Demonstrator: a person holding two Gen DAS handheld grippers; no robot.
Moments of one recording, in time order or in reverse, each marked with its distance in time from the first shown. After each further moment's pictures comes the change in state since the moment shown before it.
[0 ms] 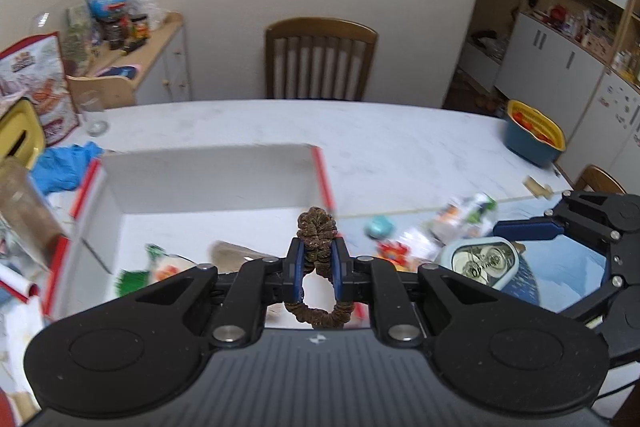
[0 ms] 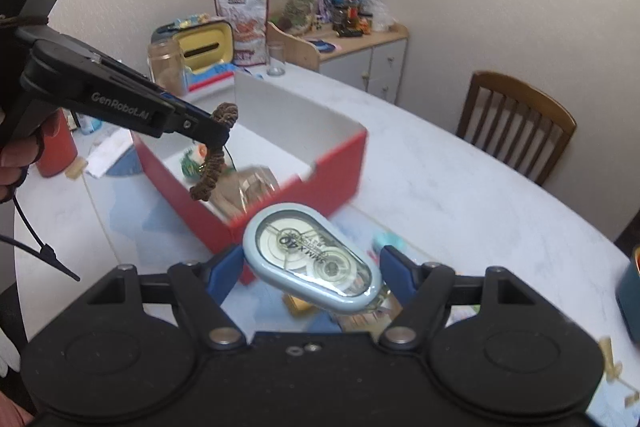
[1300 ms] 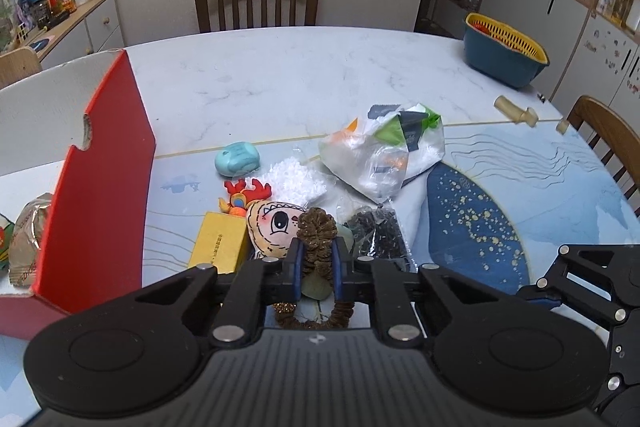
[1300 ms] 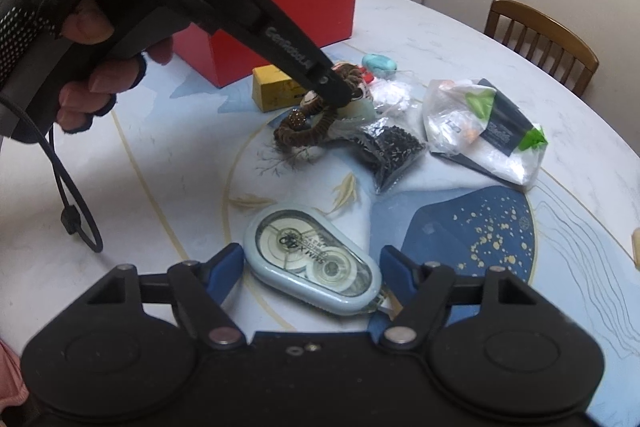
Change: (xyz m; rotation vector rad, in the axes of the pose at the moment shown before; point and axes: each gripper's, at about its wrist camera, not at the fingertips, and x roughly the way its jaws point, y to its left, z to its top) left arm 0.132 -0.156 -0.070 0.081 0.090 -0.048; right arm 0.004 -0.060 -0.170 -0.034 0.158 0.077
